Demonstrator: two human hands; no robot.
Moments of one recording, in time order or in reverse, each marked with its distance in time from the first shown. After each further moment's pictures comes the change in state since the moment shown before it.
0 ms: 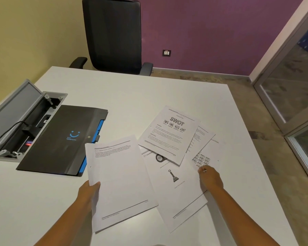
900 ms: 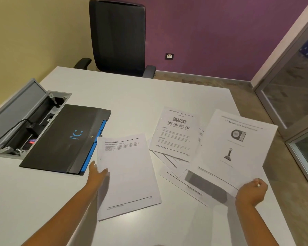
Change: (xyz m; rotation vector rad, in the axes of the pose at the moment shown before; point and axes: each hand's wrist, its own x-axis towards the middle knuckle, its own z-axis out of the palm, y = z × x) left_hand 0.040 0.020 0.016 0.157 0.005 0.179; right_hand -0.018 0.042 -0.058 0.782 0.704 0.231
